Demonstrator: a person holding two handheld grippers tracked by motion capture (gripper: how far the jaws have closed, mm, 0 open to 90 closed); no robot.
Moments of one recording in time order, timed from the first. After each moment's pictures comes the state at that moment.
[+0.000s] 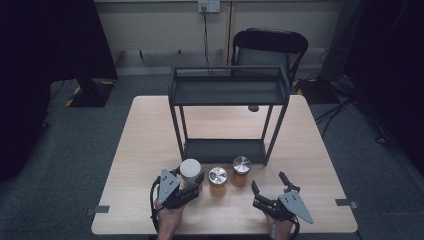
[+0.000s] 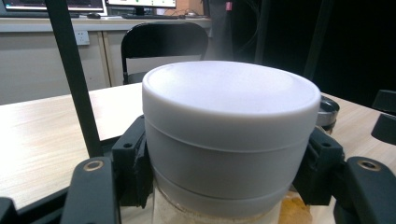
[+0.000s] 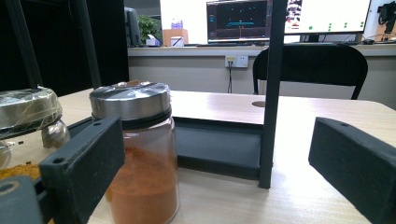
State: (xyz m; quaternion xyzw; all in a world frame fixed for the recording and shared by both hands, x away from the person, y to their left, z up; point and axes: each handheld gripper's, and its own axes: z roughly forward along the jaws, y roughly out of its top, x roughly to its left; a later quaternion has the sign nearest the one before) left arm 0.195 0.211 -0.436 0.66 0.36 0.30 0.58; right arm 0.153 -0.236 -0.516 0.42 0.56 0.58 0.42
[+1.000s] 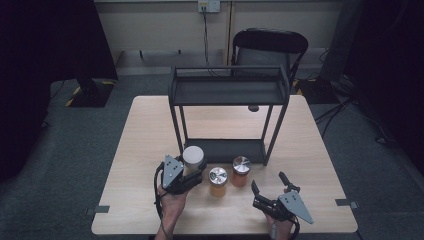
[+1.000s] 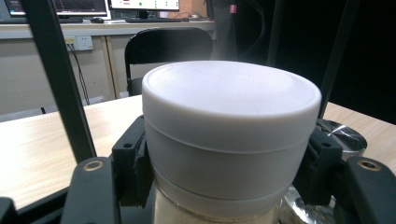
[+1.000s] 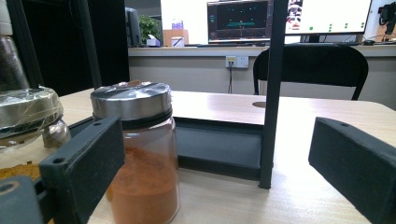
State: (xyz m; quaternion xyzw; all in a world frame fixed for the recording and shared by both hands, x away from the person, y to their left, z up) left arm 0.223 0.198 -0.417 0.66 0.36 0.31 0.58; right arm 0.152 -0.237 -0.516 0.42 0.56 0.58 0.42
